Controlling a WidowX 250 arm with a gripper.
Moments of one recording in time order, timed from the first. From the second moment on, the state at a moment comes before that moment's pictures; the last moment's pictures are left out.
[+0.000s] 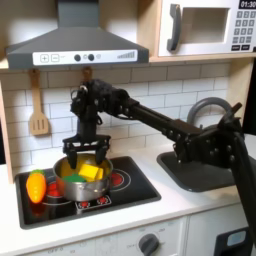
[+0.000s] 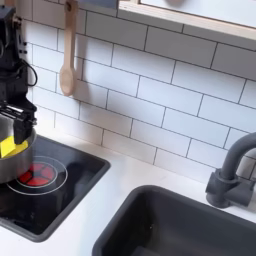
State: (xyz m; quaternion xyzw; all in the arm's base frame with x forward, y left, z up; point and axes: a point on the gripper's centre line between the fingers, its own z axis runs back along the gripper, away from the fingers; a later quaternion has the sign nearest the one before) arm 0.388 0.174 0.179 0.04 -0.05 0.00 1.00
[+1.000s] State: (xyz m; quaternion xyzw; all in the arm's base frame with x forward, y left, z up) arm 0.362 0.117 0.181 0.00 -0.05 -0.03 1.00
